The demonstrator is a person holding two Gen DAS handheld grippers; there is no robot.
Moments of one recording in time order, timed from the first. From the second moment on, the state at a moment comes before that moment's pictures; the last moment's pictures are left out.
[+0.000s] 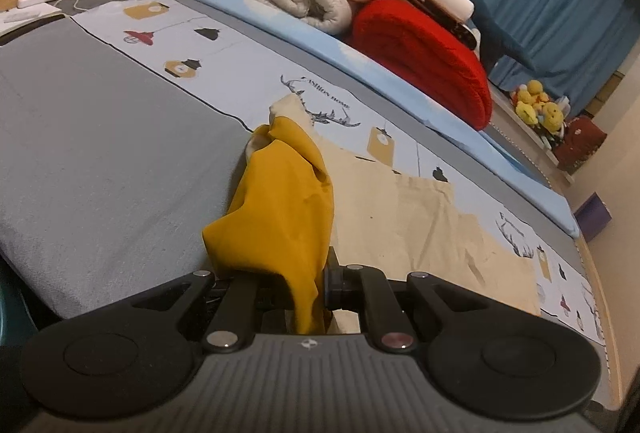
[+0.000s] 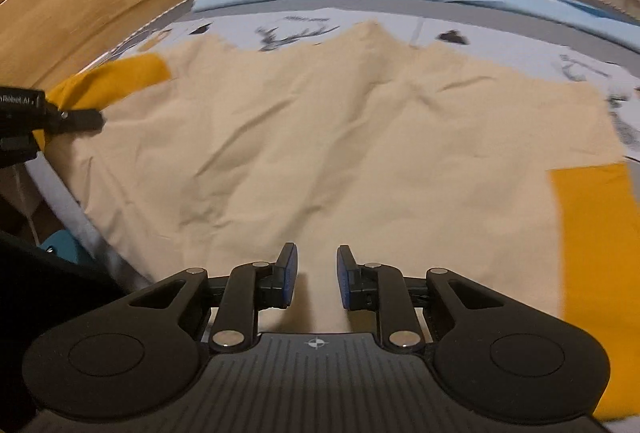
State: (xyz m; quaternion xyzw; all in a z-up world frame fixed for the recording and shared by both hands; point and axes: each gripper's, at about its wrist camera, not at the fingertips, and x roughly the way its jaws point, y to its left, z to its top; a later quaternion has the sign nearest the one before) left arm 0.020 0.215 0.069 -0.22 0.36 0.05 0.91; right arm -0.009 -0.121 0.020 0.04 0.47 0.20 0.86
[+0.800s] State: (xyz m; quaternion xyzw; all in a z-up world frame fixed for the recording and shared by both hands) left arm 0.013 0.187 0.056 -0.16 0.35 0.12 0.91; right arm -0.042 -0.262 0.031 0.08 0.47 0.08 0.88
